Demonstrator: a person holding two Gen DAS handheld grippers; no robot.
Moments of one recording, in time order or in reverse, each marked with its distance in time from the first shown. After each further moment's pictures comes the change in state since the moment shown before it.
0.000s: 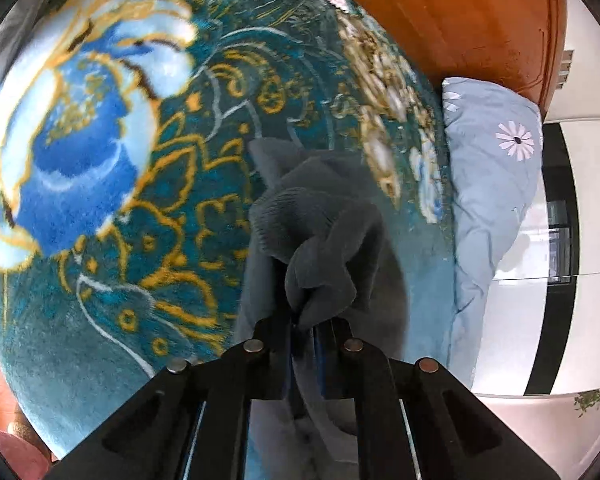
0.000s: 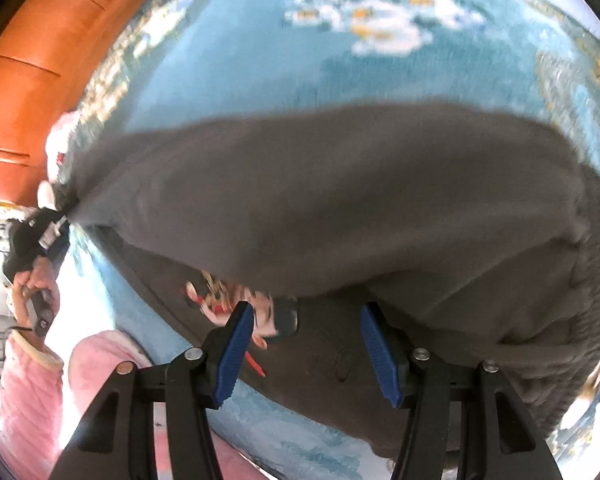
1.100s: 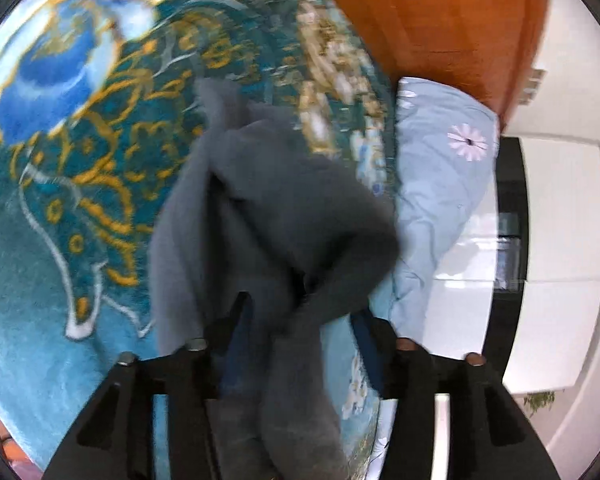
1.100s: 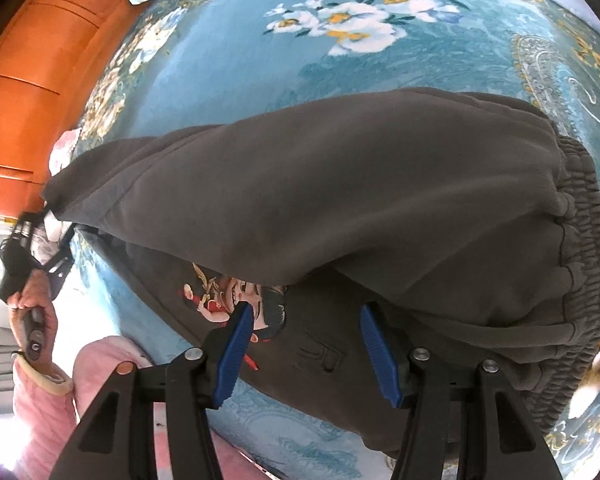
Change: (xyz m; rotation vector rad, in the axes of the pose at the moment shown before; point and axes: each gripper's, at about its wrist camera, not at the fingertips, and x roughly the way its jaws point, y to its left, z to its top) left arm -0.008 -0.029 -0.026 -0.023 -0.004 -0.196; right arm 0.006 -0.011 -0.016 0.047 0.009 0.023
